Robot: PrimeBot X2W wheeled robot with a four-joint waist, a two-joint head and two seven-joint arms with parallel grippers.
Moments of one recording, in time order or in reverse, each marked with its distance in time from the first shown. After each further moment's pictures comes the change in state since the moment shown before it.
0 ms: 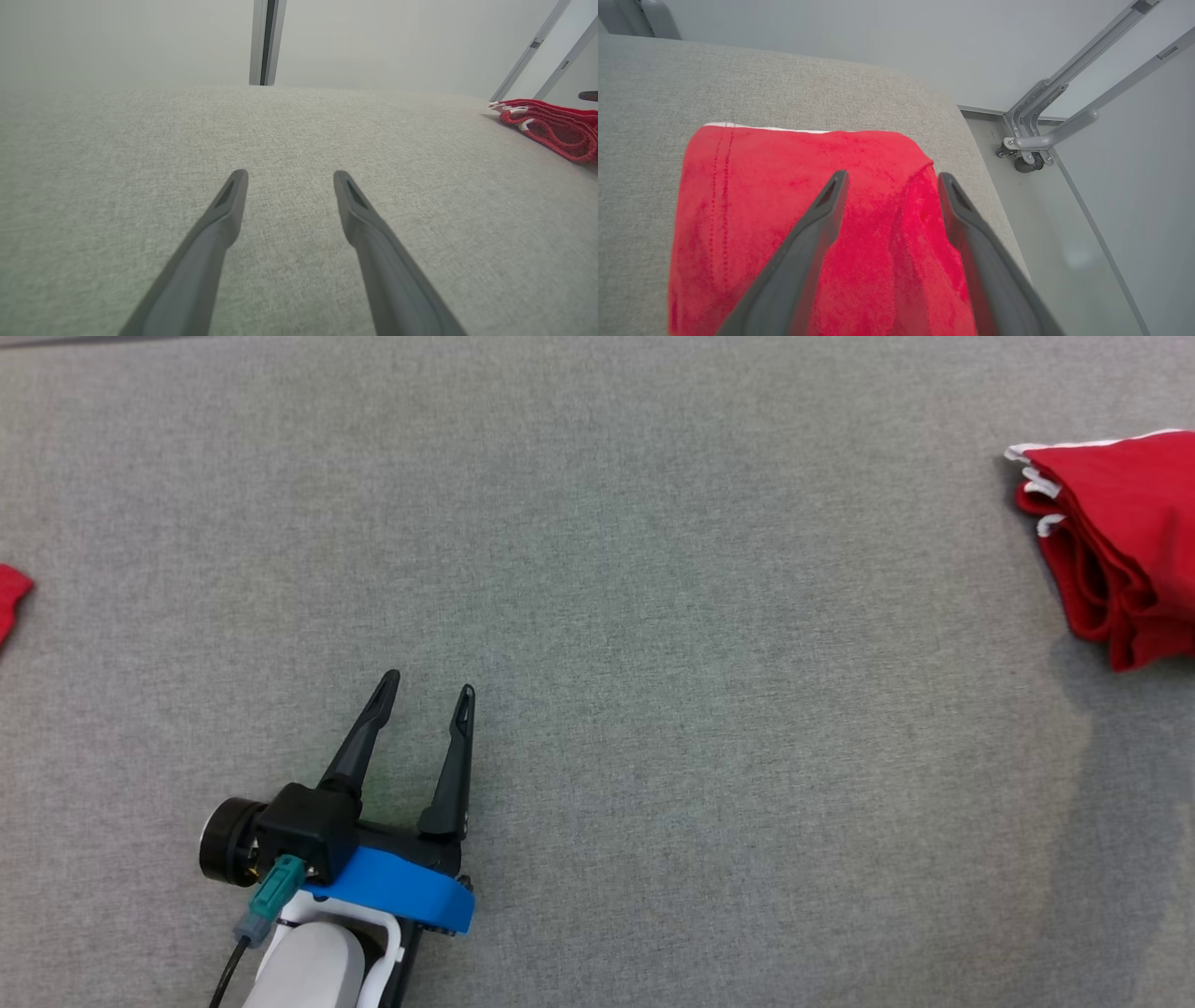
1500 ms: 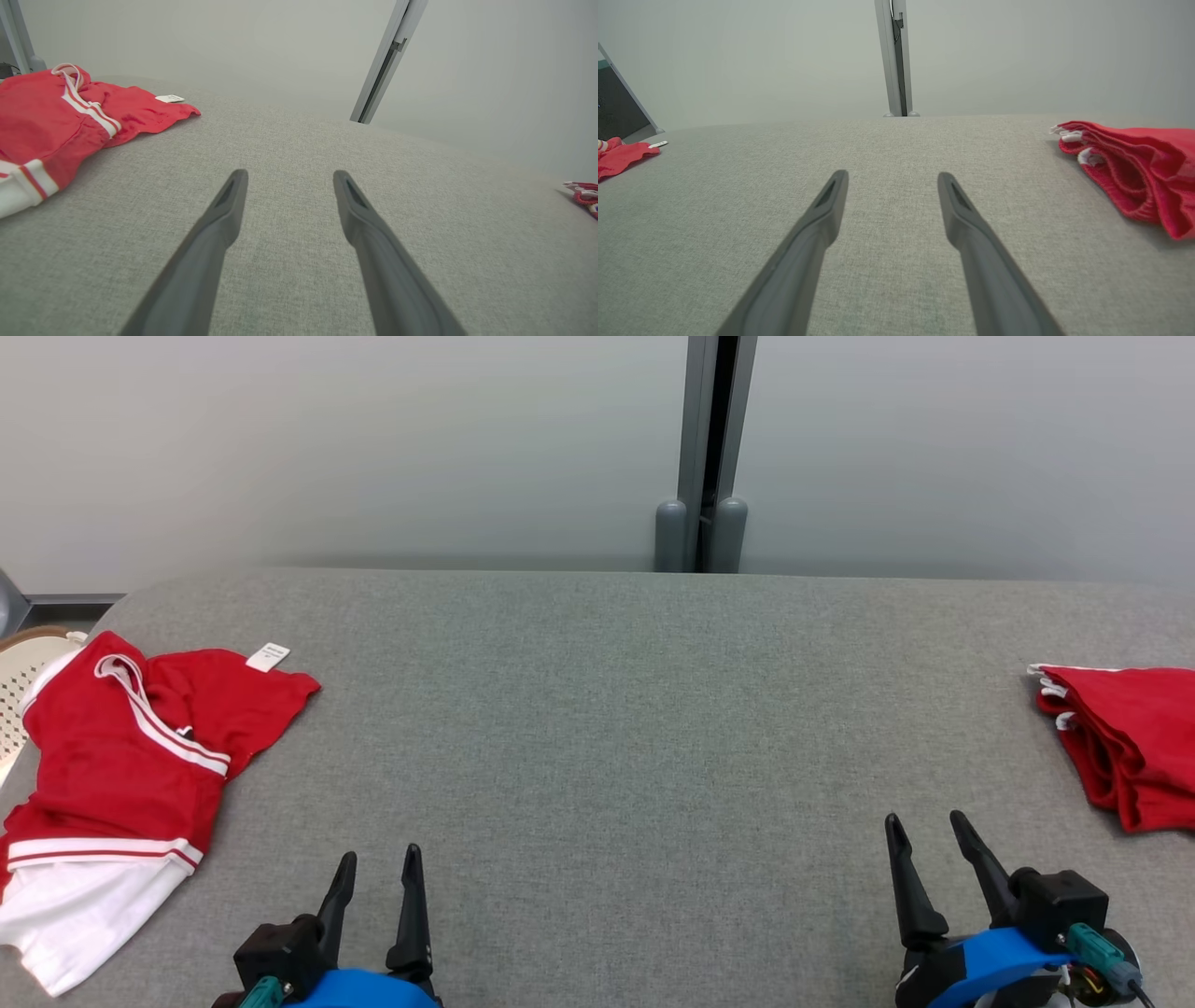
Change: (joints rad) left arm 0.166 -0.090 0.131 0.251 -0.106 0.018 -0.052; right arm 0.772 0.458 -0.022 -0.550 -0.029 0.000 -0.280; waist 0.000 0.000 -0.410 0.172
